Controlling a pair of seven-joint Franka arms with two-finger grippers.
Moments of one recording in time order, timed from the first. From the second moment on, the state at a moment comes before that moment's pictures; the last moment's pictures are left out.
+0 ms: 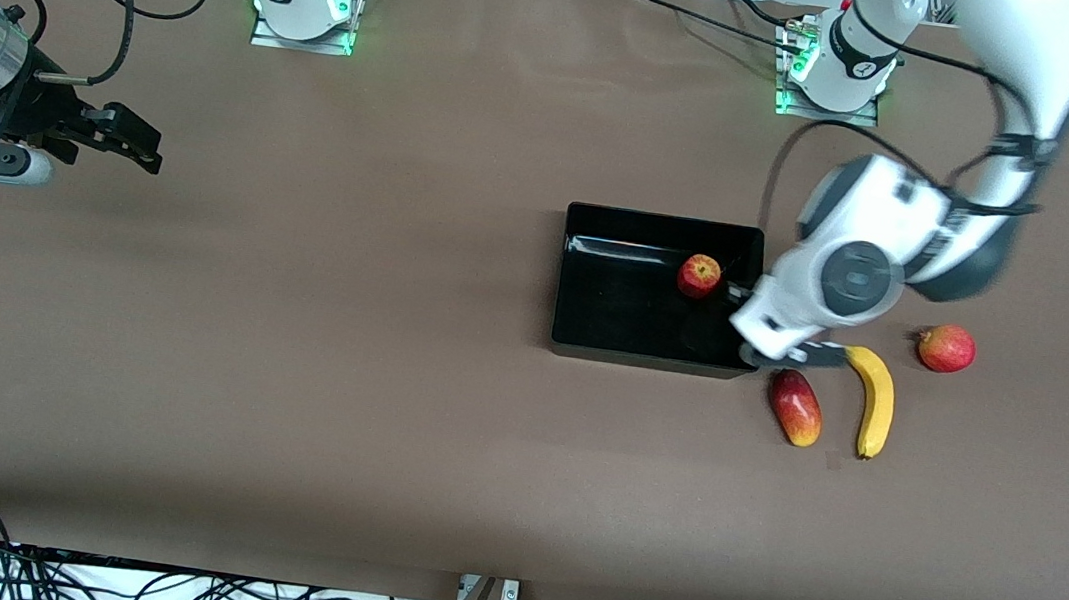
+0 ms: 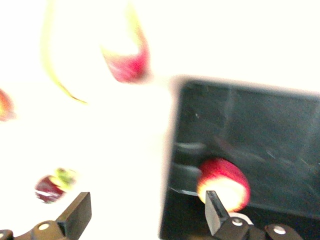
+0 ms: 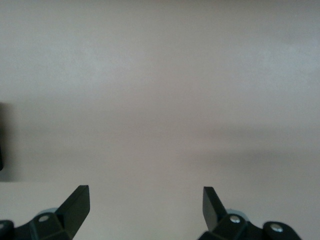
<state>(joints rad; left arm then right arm) 0.02 0.41 -0.33 -1.70 0.18 1.80 -0.51 0.13 0.09 -0.02 -1.54 0.02 1.62 0.11</state>
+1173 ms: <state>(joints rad) 0.37 0.71 -0.31 -1.73 0.25 2.28 0.13 0.13 0.11 -0.02 -1.54 0.02 1.69 0.11</state>
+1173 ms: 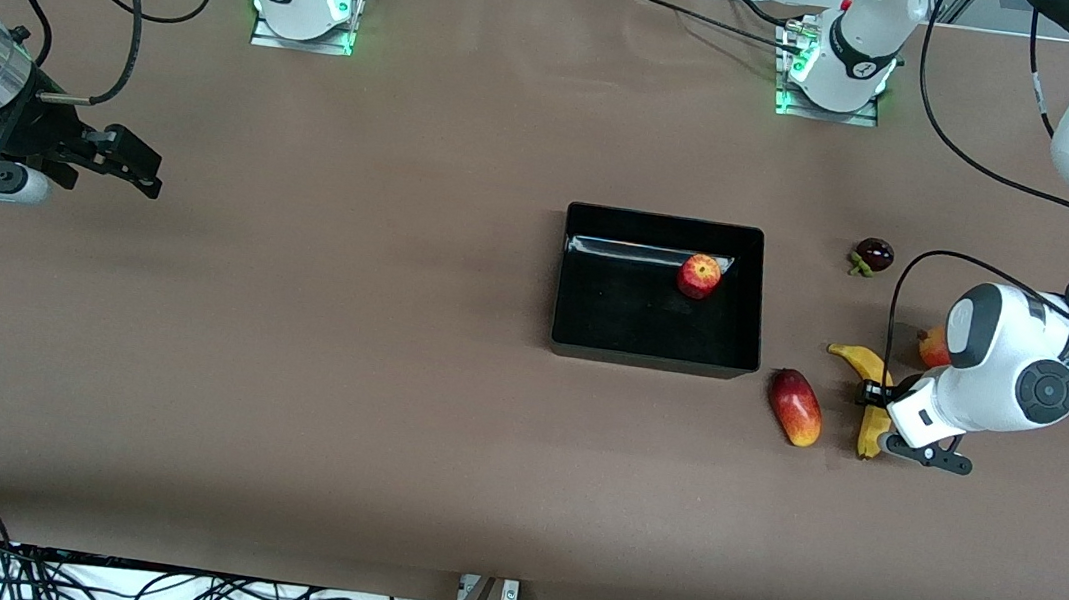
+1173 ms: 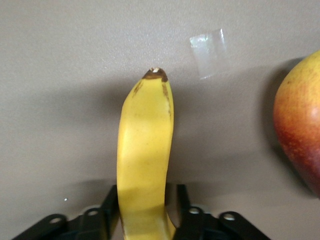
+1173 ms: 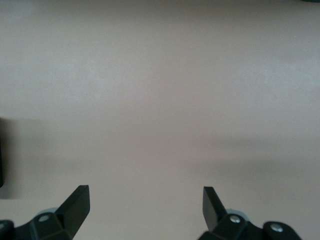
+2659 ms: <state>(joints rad) 0.06 0.70 -0.69 -1.63 0.24 1.99 -0.45 0.11 0.12 -0.03 -1.54 0.02 1.74 0.11</state>
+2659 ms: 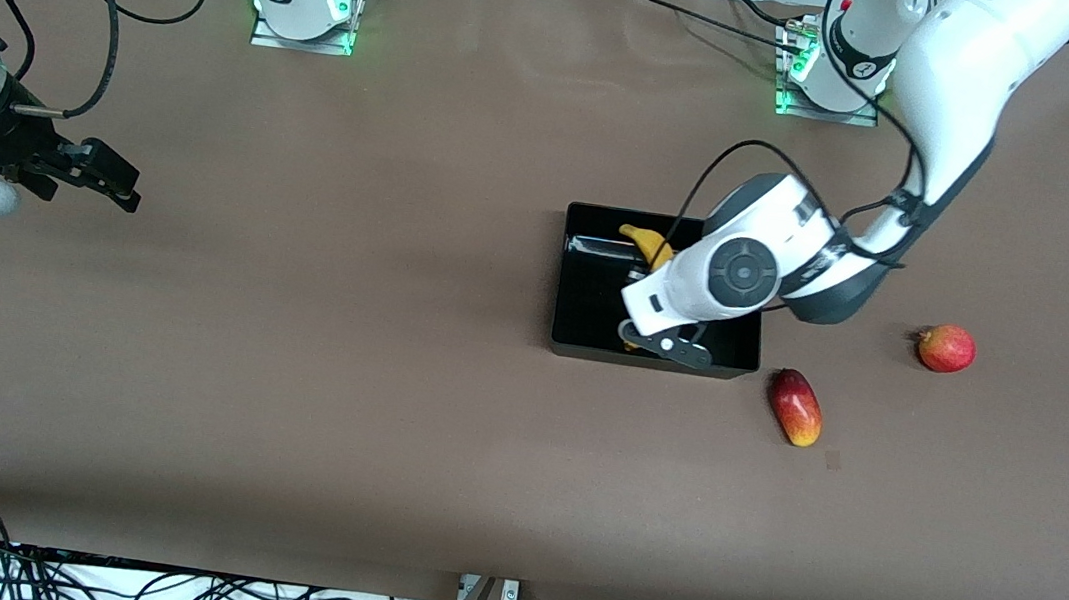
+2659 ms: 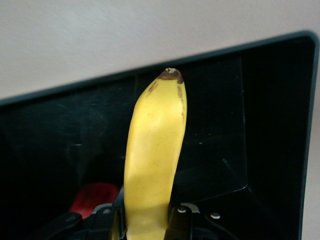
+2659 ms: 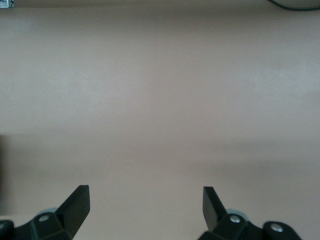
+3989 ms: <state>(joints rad) 0.08 0.49 -0.67 -1.53 0.34 1.70 -0.52 0.11 0.12 -0.02 -1.54 0.01 1.72 0.11</state>
